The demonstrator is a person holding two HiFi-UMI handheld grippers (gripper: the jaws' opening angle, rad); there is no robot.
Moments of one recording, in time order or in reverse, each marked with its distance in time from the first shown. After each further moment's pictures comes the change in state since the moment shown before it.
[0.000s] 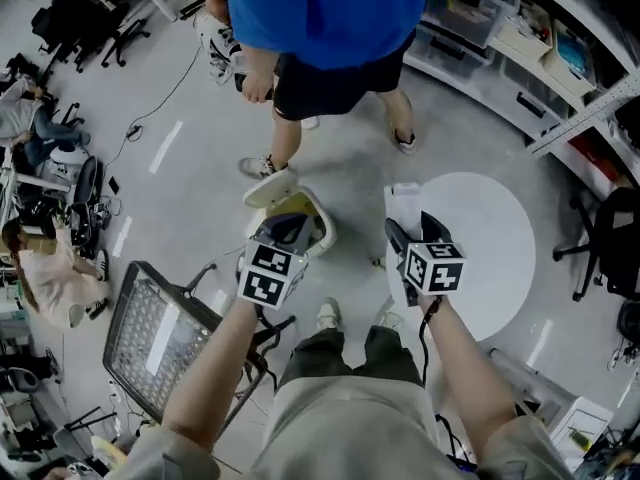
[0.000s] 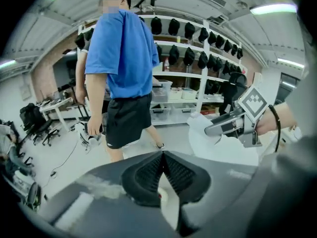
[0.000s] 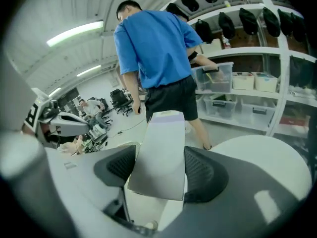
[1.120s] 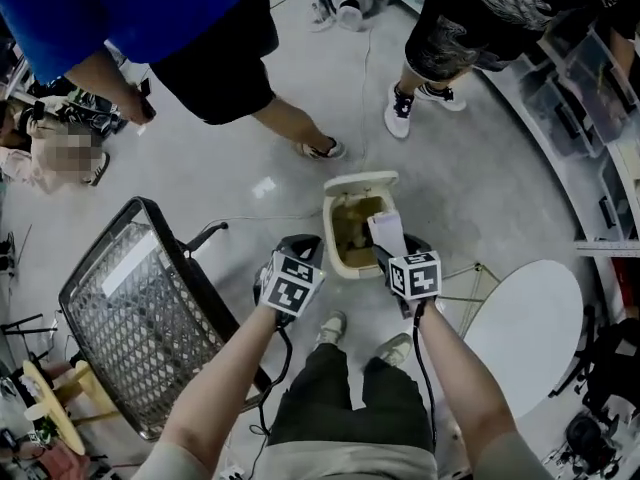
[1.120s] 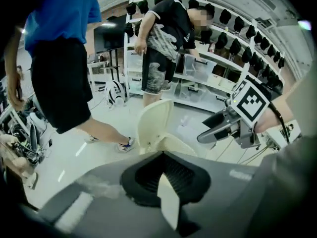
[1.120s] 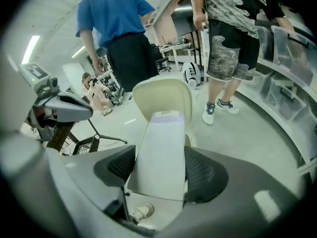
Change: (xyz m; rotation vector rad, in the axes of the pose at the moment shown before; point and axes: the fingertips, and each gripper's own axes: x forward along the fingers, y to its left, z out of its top) left arm 0.049 0.149 -0.280 -0.379 0.121 0.160; right arm 0.271 0.164 -0.177 -0.383 0.421 0.257
